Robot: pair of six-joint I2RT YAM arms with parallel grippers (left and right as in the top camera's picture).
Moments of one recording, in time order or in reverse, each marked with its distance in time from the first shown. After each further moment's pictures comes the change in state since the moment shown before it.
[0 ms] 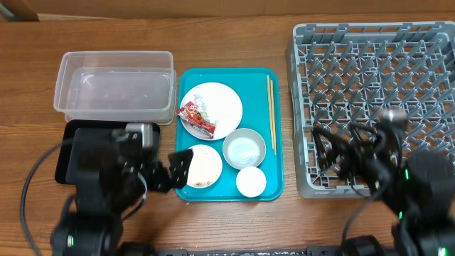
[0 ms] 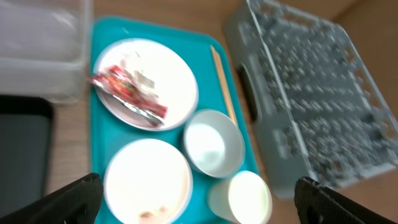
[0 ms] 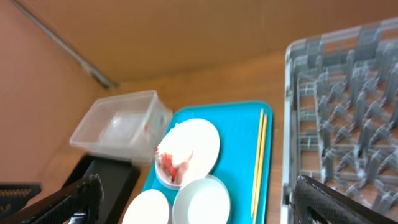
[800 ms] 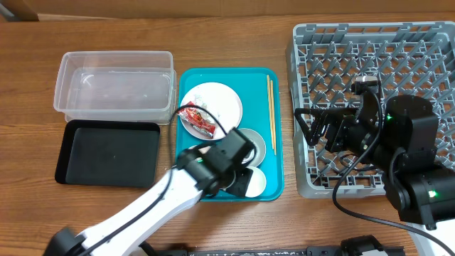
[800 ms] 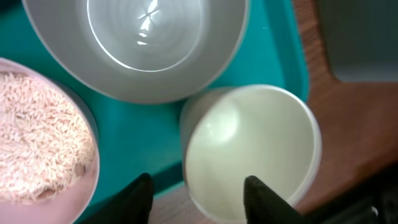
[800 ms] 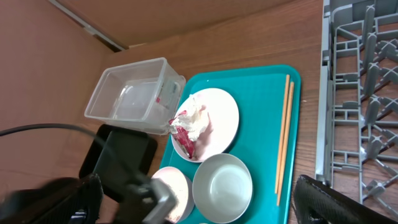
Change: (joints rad) left arm -0.697 0.695 0.060 0.053 -0.323 -0.137; right arm 0.000 0.264 0.156 -0.068 -0.126 0.001
